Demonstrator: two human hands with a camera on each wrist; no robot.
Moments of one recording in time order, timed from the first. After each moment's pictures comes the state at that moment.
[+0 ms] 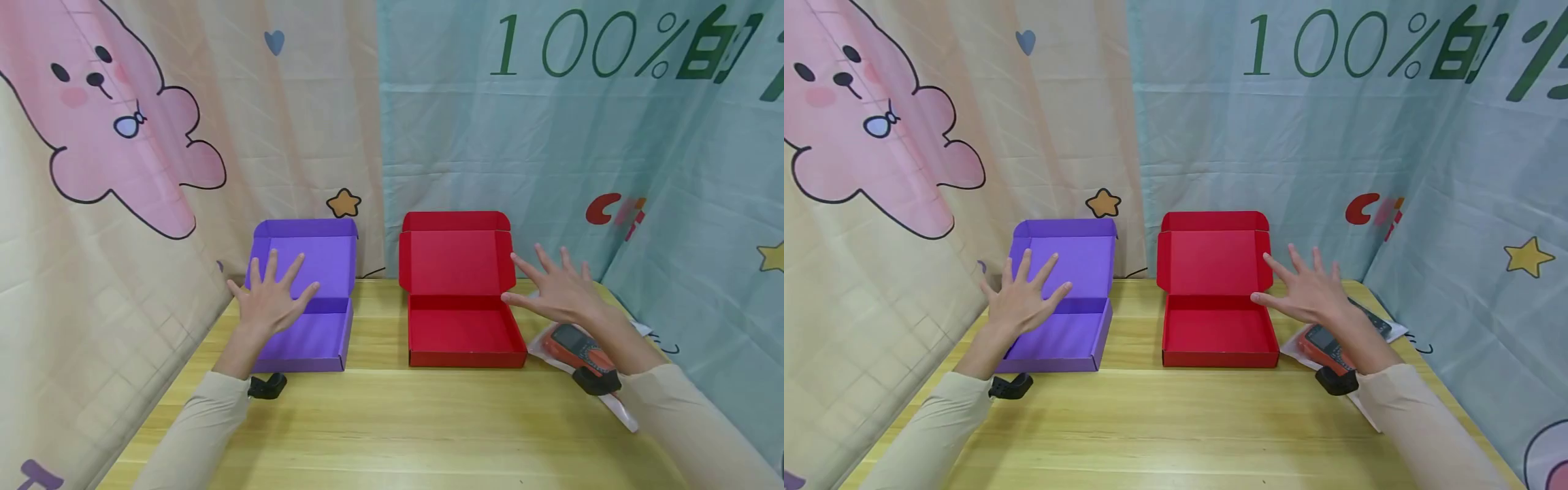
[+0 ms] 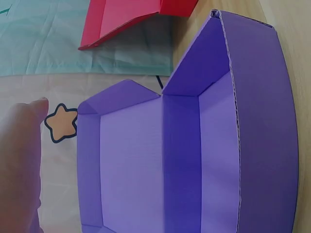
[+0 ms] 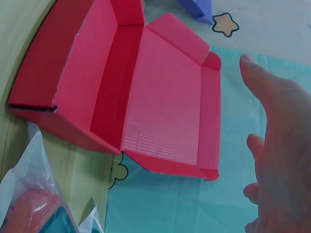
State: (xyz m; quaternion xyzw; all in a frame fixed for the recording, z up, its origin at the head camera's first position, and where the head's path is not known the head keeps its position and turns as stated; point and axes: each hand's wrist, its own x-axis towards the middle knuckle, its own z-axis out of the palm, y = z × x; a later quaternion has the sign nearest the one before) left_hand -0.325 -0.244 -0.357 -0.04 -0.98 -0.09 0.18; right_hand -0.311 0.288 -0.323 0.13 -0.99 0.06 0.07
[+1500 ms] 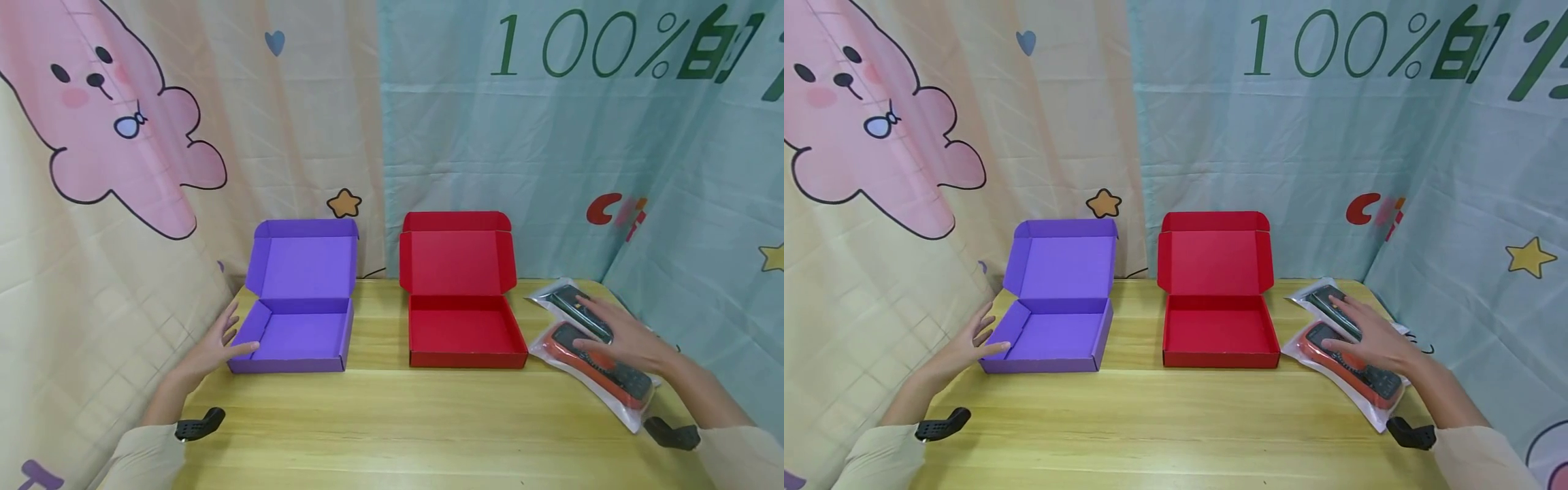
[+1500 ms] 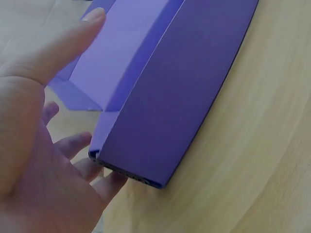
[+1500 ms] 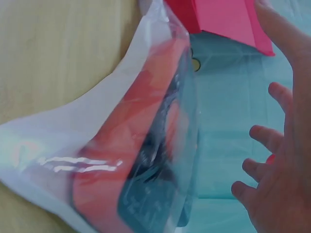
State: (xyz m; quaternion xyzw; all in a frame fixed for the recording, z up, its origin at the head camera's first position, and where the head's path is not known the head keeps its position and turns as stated) left_hand -0.283 -0.369 -0.423 -0.12 -0.85 -0.51 -0.01; right_hand -0.271 0.404 -0.395 0.17 -0.96 0.21 0.06
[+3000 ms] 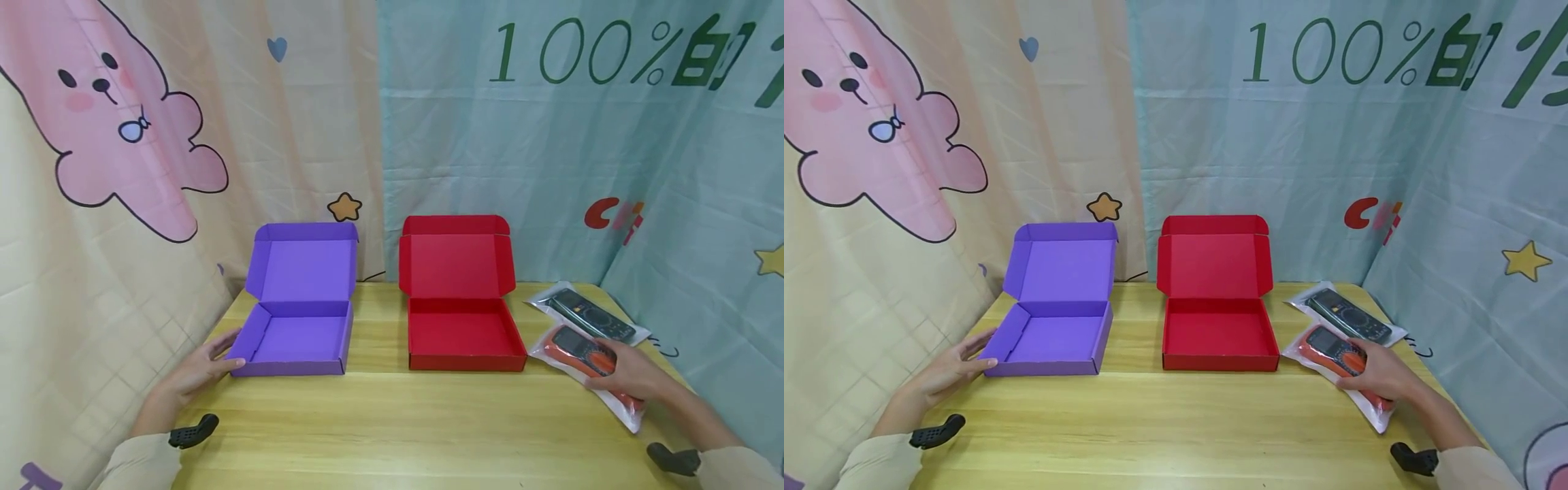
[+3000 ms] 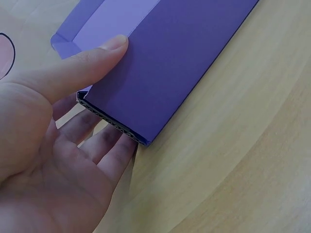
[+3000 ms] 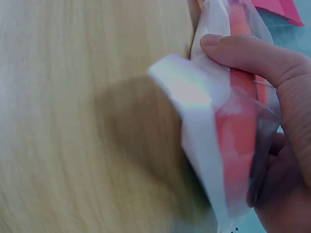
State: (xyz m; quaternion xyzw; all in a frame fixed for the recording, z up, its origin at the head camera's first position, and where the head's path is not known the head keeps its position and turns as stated) left_hand -0.275 -0.397 -0.449 -0.08 -0.79 -0.60 -0.09; right_hand -0.264 0.429 -0.450 0.08 -0.98 0.19 0.01
